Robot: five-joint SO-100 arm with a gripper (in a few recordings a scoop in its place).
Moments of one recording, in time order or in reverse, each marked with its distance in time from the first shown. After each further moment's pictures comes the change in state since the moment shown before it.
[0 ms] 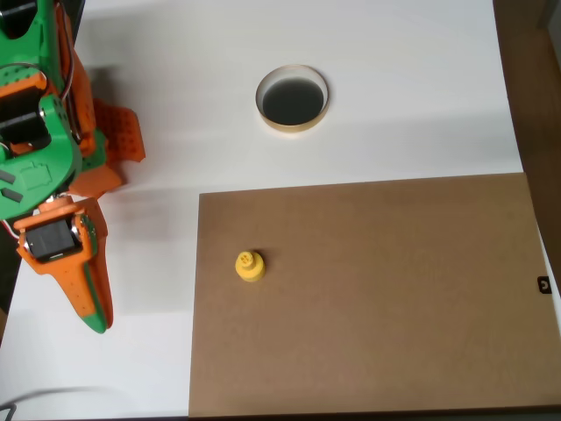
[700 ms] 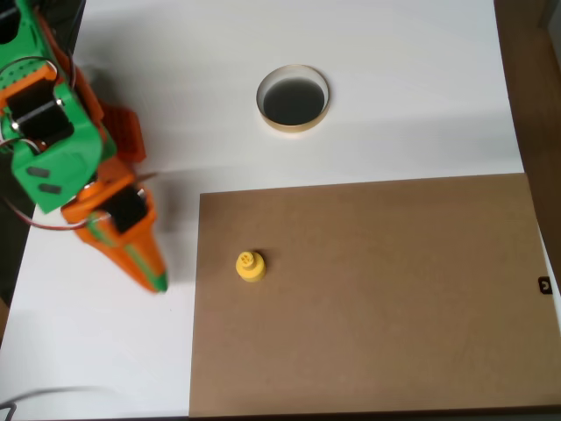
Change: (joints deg) arm -15.7 -0.1 0.0 12.7 -41.2
